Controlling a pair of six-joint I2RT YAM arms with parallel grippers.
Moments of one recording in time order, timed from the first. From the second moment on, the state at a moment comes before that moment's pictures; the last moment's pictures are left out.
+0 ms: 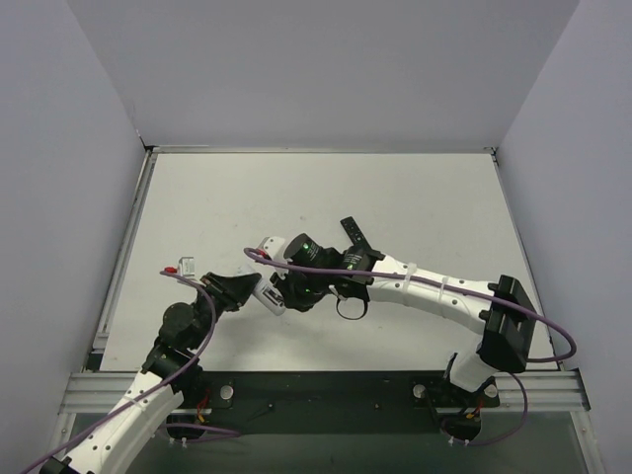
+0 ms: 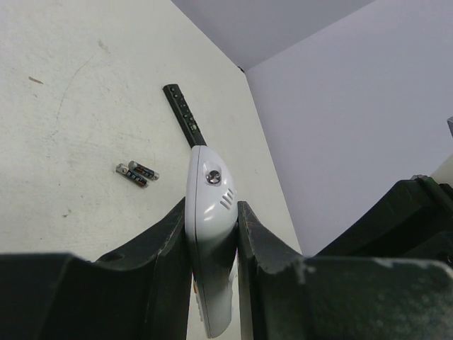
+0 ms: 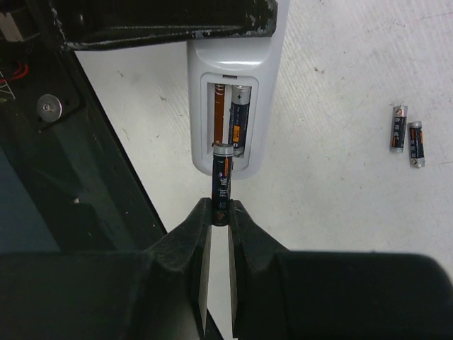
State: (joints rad) left arm -0.47 0.30 0.03 0.28 0.02 -1.04; right arm 1.10 1.57 1.28 -0.56 -0.10 0.07
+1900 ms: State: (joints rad) left arm -0.47 0.39 0.03 0.48 0.04 -1.22; right arm 1.14 1.67 1.44 -0.62 -0.07 0.08
